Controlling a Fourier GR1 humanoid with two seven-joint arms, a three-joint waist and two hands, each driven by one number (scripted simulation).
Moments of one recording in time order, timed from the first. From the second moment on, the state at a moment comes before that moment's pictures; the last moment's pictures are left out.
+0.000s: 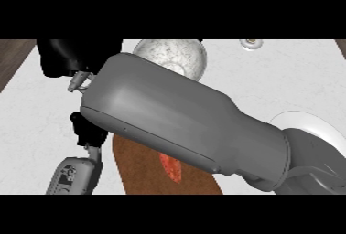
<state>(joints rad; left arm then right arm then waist) -0.23 0.02 -0.07 -1.47 -0.07 0.04 0.08 -1.58 -0.01 0.71 -0.92 0.45 -0.58 1.04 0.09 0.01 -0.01</state>
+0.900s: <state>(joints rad) -0.22 0.03 -0.06 -1.51 -0.07 0.04 0.10 -1.55 0.00 0.77 -0.45 0.40 -0.59 0.88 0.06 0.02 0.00</state>
